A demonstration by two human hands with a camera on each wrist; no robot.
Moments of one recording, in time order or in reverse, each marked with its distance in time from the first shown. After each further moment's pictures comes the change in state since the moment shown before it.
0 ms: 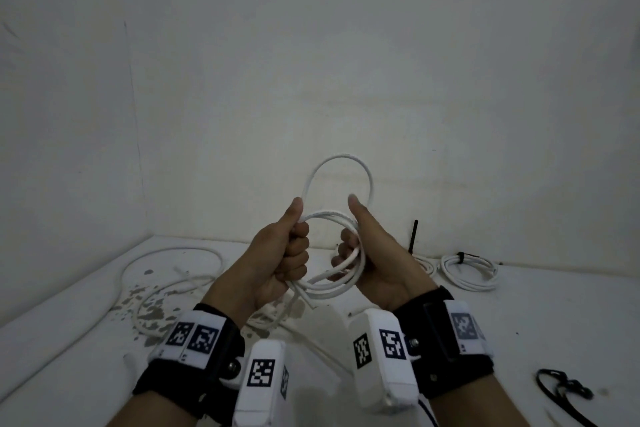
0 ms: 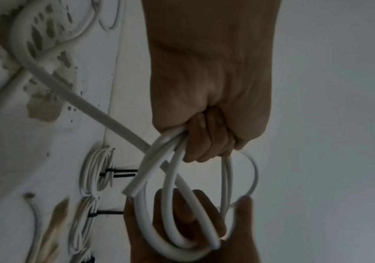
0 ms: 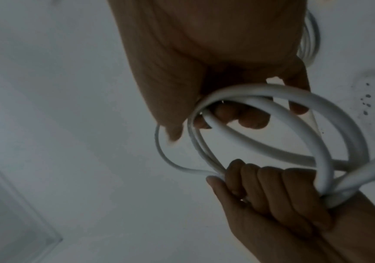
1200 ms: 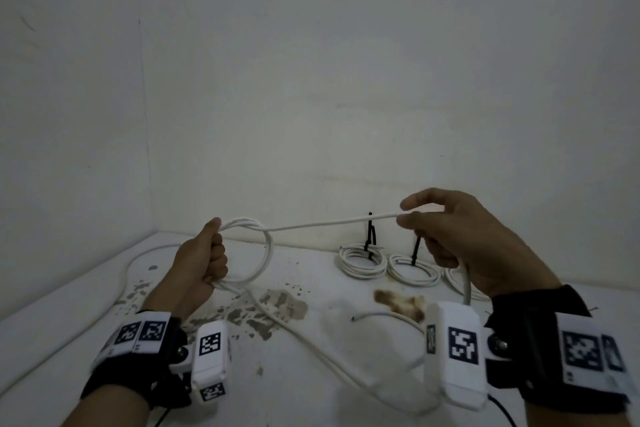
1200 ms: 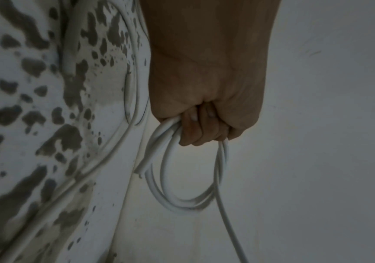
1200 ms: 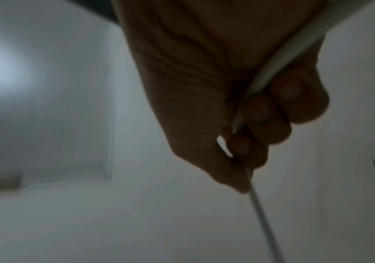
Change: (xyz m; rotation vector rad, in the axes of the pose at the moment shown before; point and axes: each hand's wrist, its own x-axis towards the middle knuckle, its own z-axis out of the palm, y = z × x) left_hand 0.019 -0.008 -0.119 -0.091 0.442 0.100; right_hand -0.044 -0.060 -0.053 -0.514 0.171 -0.360
